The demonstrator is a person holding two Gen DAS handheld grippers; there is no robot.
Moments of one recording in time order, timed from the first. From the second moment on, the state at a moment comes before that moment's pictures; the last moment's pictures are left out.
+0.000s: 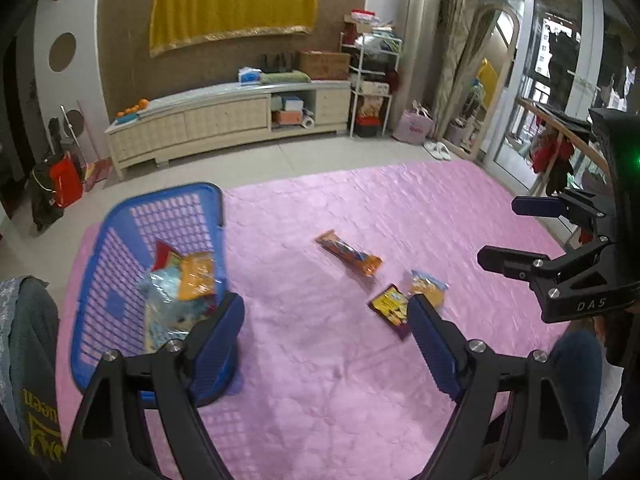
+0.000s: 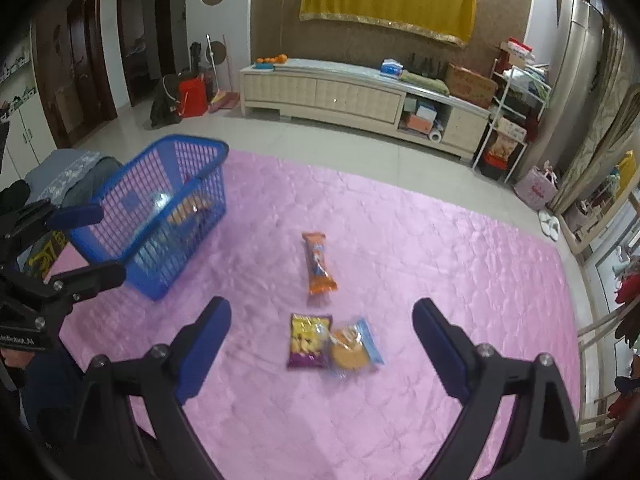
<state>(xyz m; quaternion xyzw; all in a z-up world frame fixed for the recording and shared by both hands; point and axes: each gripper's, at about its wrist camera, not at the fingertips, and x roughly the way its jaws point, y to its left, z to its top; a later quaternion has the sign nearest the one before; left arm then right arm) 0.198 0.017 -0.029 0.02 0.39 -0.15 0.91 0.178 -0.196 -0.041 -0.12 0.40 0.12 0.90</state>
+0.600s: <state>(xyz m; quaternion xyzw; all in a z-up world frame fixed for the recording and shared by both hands) 0.216 -0.040 -0.103 0.02 0.46 -0.15 0.88 0.185 -0.245 -0.124 -0.14 0.43 0.18 0.87</state>
